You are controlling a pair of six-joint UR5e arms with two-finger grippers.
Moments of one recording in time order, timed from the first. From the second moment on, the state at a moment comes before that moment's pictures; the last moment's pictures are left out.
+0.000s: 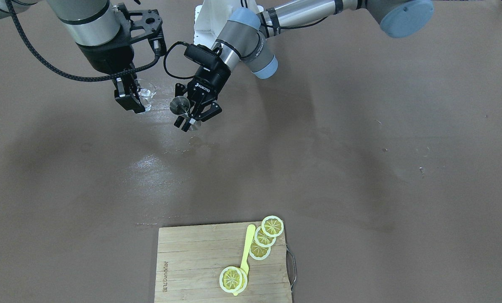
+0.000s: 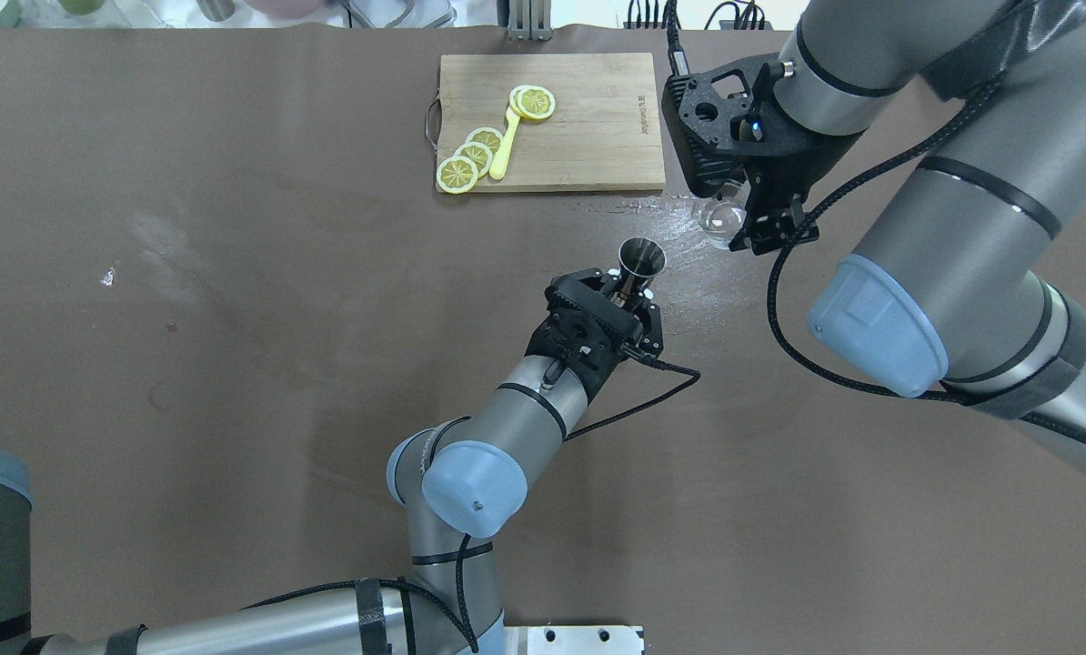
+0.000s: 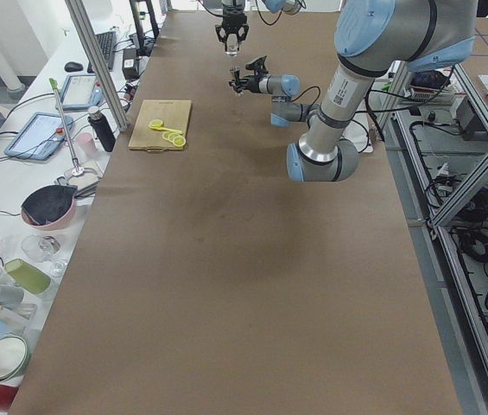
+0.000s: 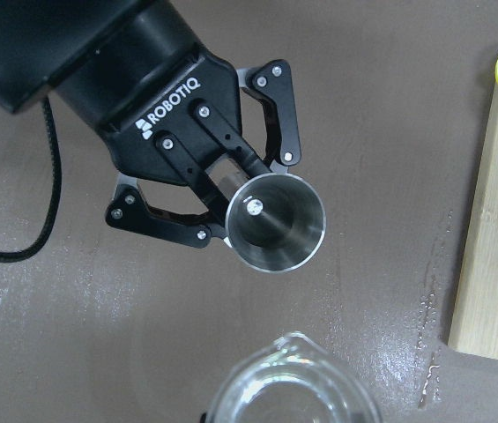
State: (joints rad) left arm -0.24 -2.44 -1.23 -2.82 -0.90 -0.47; right arm 0.85 -0.89 2.00 -2.04 2.12 -0.86
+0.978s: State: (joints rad) left arm -0.24 -2.44 -1.23 -2.82 -0.90 -0.47; right arm 0.84 -0.77 1.92 -2.22 2.02 -0.91
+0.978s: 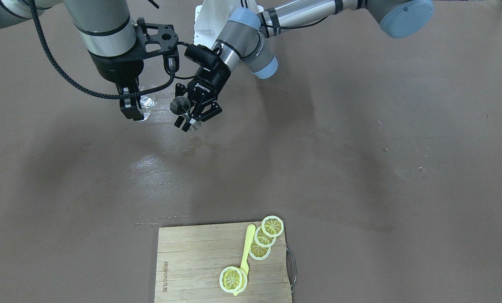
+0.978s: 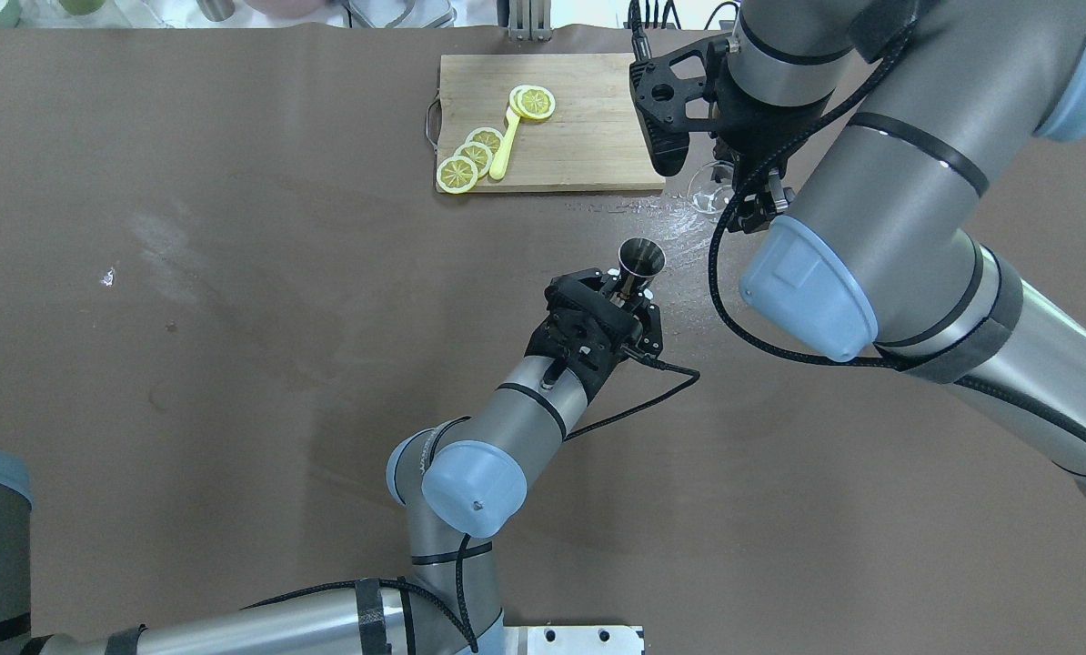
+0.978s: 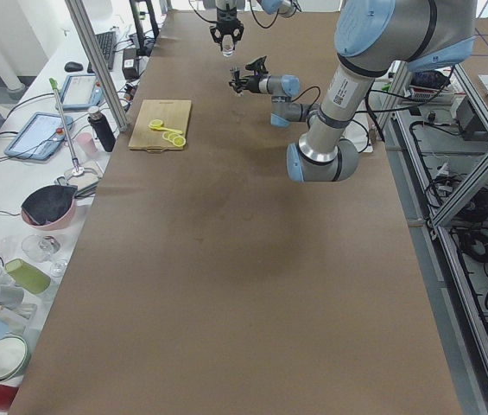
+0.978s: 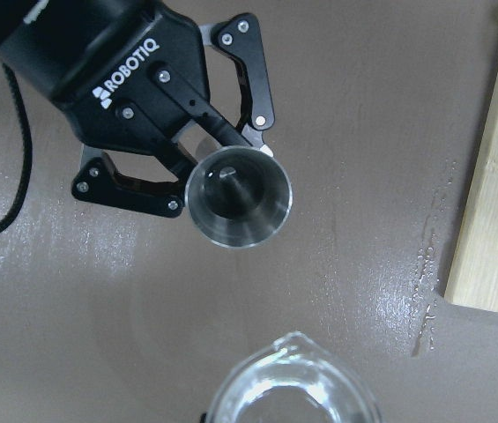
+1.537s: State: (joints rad) left arm -0.24 -2.43 -1.23 -2.82 -0.90 -0.47; right arm 0.79 -0.72 1.90 -2.30 1.96 -0.95
